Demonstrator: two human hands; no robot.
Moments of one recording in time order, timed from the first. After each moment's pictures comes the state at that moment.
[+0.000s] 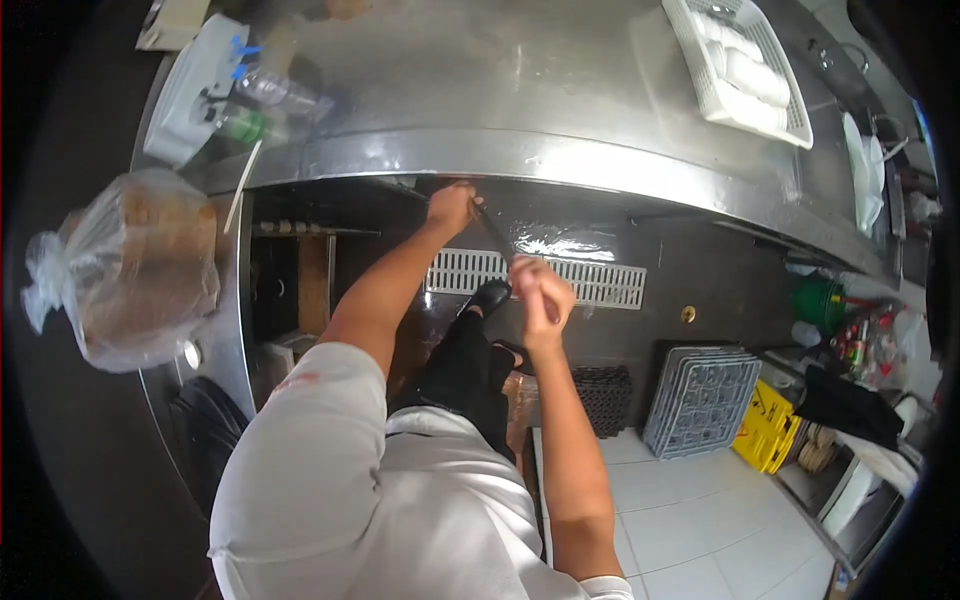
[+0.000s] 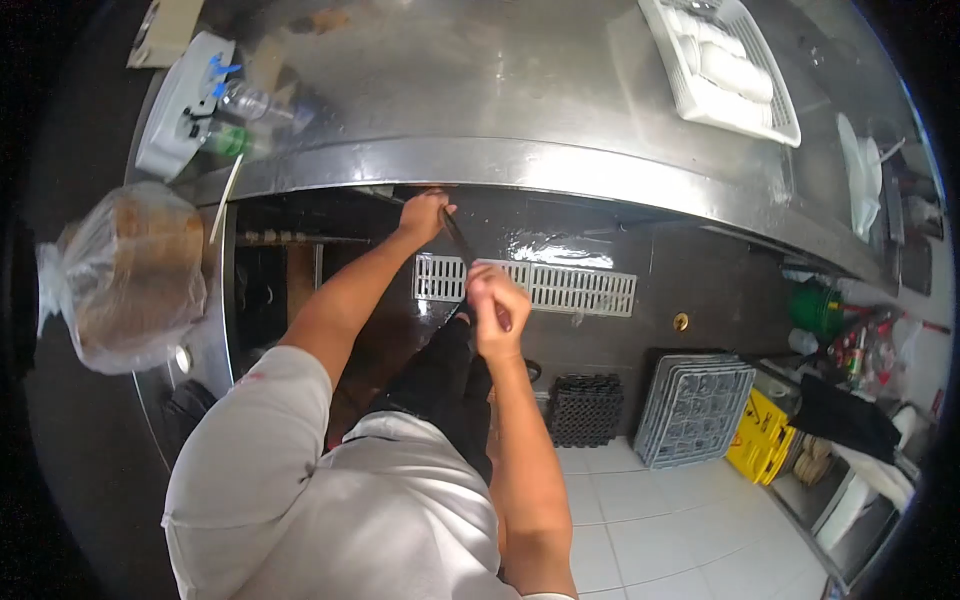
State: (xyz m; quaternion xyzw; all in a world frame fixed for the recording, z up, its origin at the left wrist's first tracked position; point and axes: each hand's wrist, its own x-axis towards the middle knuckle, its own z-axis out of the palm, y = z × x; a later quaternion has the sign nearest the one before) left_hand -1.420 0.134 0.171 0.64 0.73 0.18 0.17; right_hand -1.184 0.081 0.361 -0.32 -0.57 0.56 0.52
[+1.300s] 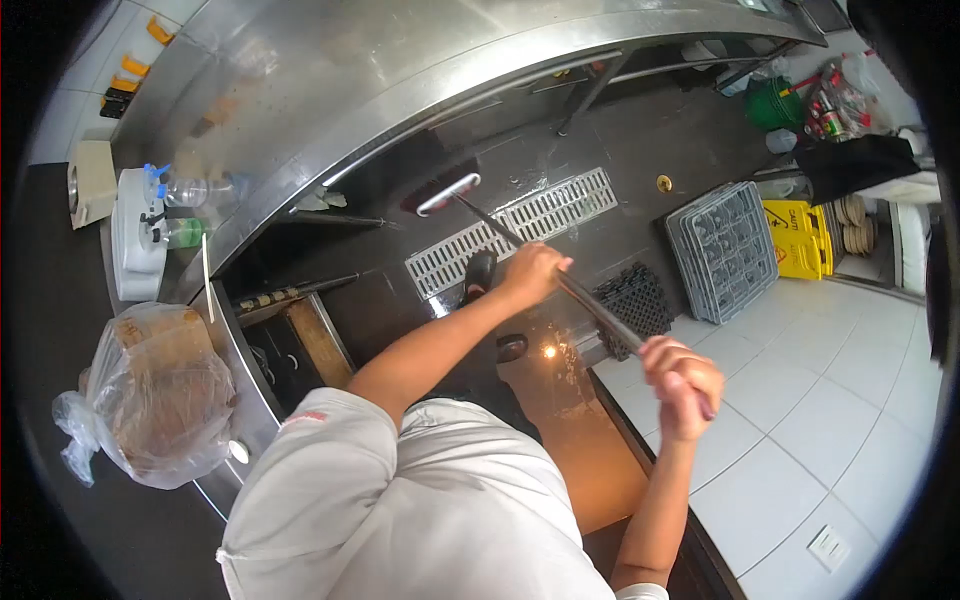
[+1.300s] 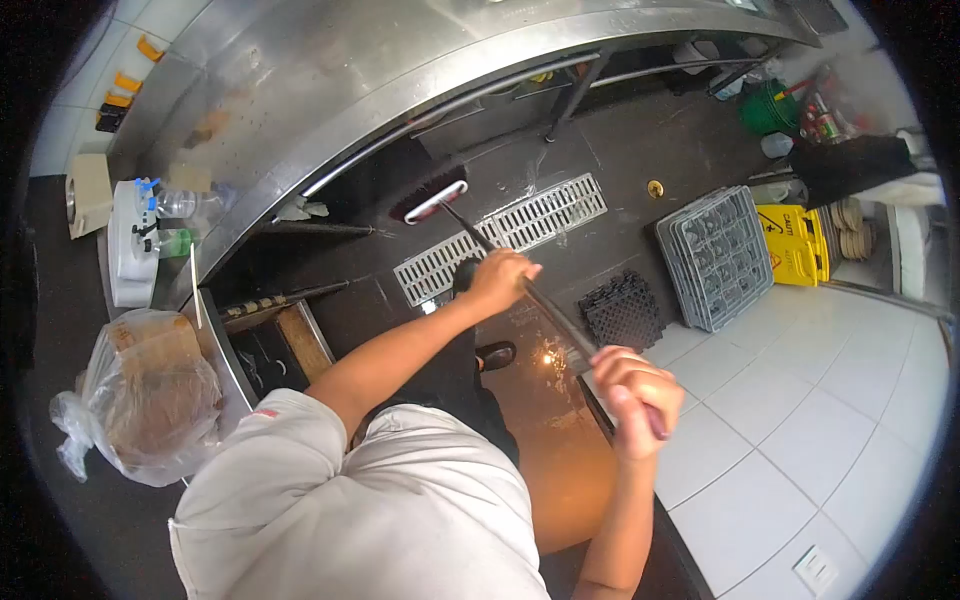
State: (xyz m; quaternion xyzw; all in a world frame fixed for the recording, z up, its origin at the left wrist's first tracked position) left_hand -1.159 -0.035 0.255 0.80 0.40 0.27 0.35; right_hand -0.986 -0.147 0.533 -0.48 -0.51 0.43 0.58
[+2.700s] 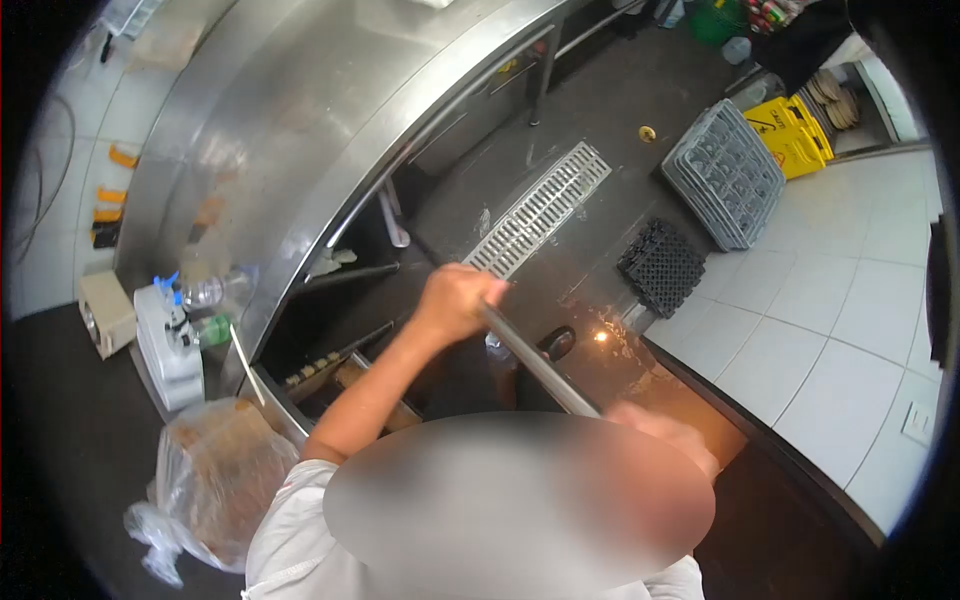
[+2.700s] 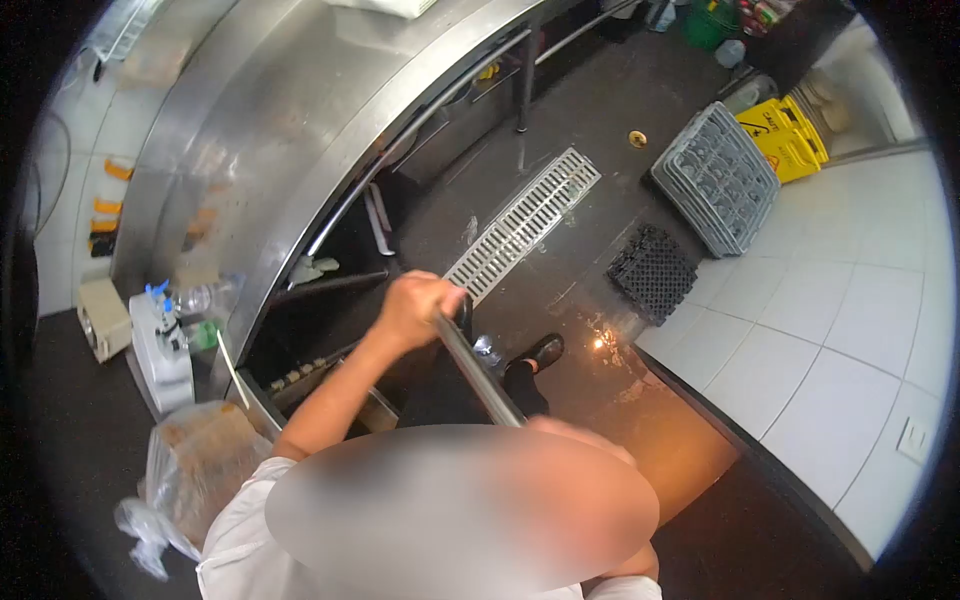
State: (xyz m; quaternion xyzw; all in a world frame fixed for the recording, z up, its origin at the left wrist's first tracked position) left_hand -1.313 -0.017 0.387 0.88 0.27 0.22 0.32; right_hand -1.129 -0.192 0.592 -0.30 -0.45 0.37 0.76
